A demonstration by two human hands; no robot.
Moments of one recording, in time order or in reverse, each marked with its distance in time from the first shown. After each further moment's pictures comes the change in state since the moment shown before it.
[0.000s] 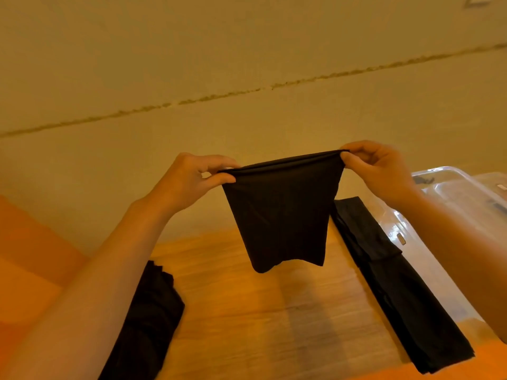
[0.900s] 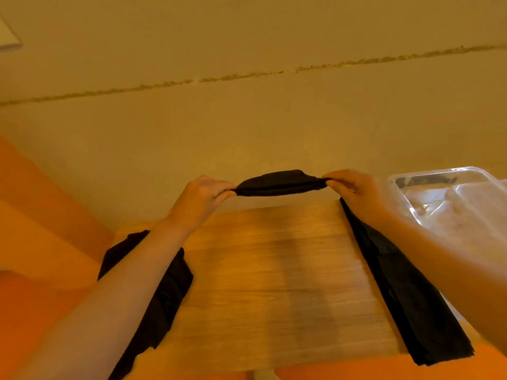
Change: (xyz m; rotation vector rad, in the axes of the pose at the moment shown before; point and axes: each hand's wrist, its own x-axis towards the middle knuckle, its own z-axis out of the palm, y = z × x) left_hand -0.069 -0.047 0.048 0.318 0.121 -0.010; right_hand -0.028 0.039 0.045 -0.261 -0.195 -0.124
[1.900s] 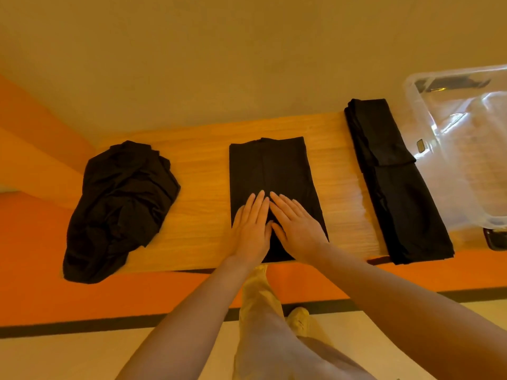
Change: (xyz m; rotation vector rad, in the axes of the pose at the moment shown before) left_hand -0.200 0.145 0.182 0.047 -0.374 -0.477; right_hand -0.204 0.058 0.165 -0.461 -0.487 -0.064
